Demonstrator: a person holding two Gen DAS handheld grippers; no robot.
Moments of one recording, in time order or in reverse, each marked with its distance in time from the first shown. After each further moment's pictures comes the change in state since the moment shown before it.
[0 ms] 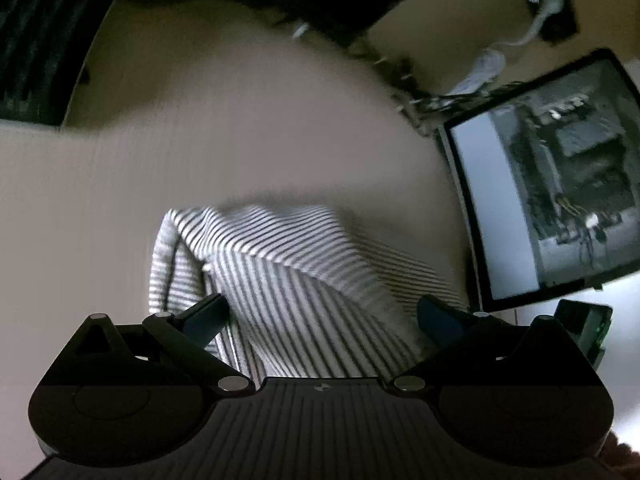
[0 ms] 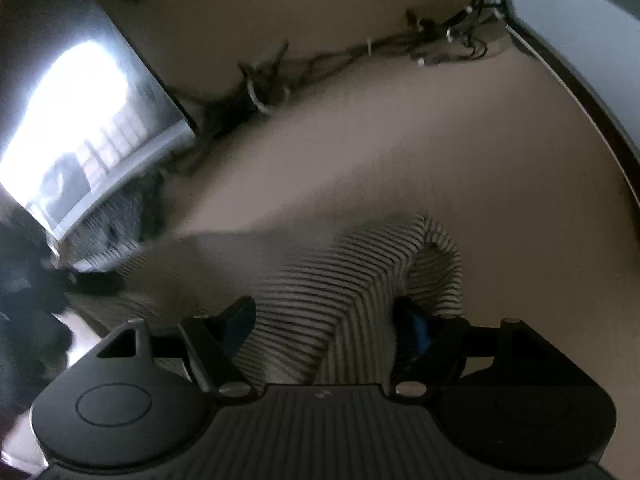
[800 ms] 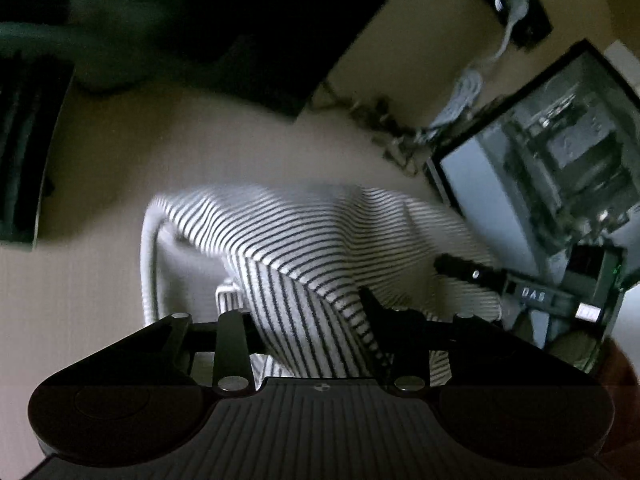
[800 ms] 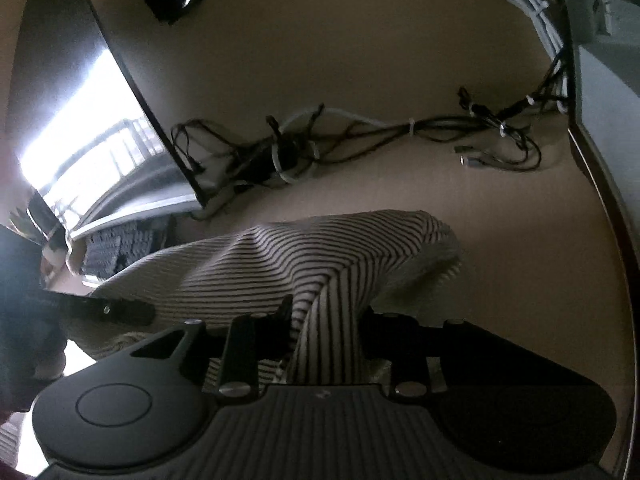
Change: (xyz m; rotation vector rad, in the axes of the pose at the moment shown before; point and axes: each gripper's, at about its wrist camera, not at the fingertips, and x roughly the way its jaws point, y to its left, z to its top) left arm 0.002 -0.032 0.019 0.144 -0.122 0.056; right arm 0.009 -0.015 0.086 -0.176 -0.081 0.092
